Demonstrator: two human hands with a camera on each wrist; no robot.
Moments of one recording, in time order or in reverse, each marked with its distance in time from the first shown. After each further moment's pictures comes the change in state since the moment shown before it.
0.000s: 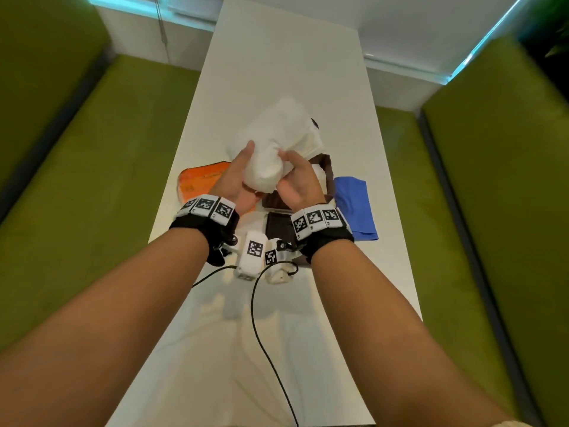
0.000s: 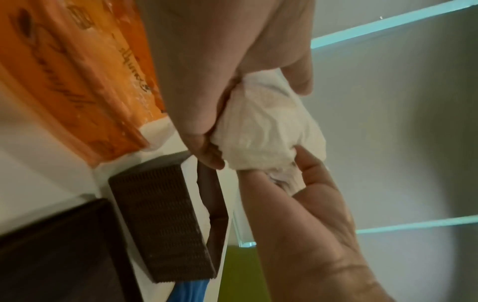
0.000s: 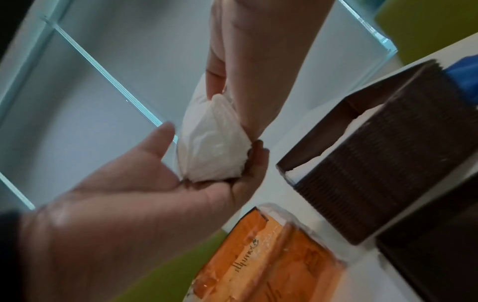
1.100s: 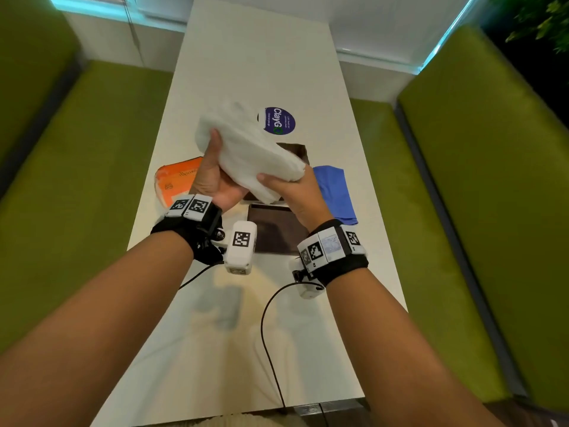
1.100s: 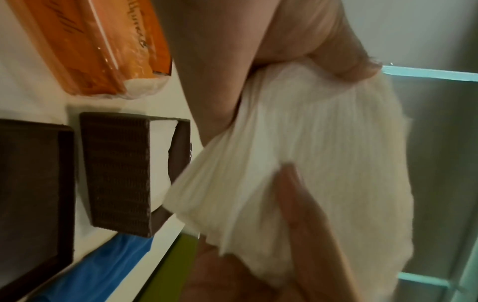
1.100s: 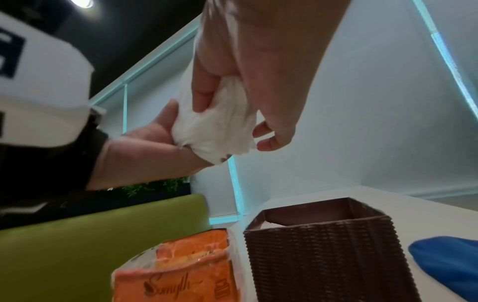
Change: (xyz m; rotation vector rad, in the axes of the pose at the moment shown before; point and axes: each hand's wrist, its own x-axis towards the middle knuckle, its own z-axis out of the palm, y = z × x) left_hand -0.022 -0.011 0.023 -0.341 -0.278 0.144; right_hand -0.081 -0.024 -0.026 -0.712 -0.032 -0.310
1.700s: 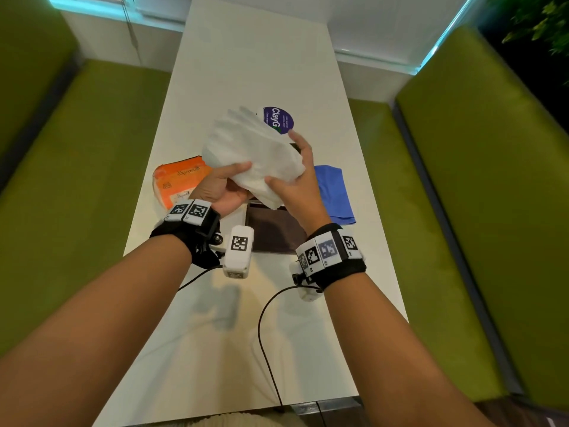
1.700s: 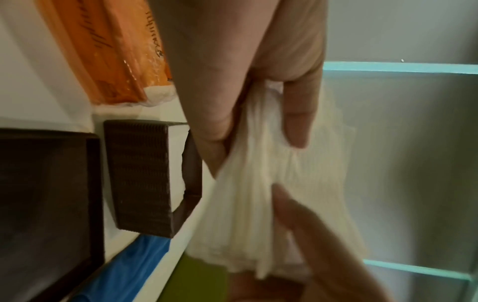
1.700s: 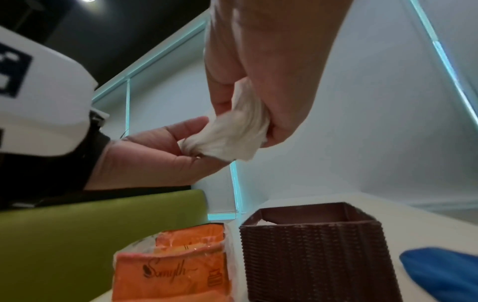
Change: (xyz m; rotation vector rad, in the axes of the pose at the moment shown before) left_hand -0.005 -0.009 -0.009 0.158 0.150 -0.102; right_hand -0.006 0.000 0.003 -0.161 0.117 -0.121
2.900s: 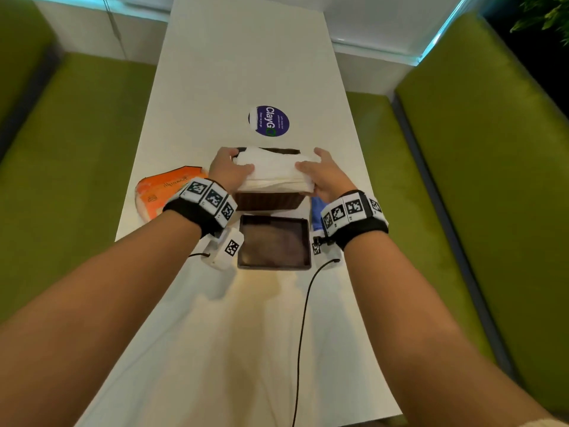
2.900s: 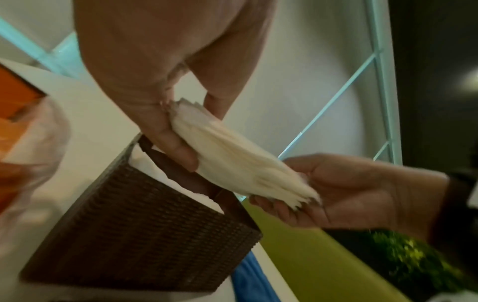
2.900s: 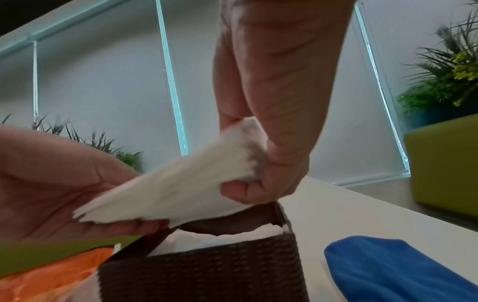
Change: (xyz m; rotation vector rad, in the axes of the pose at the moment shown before) left_hand 0.082 0.010 0.000 1.255 0.536 0.038; right_hand 0.102 0.040 -0.059 -0.016 0.057 0.636
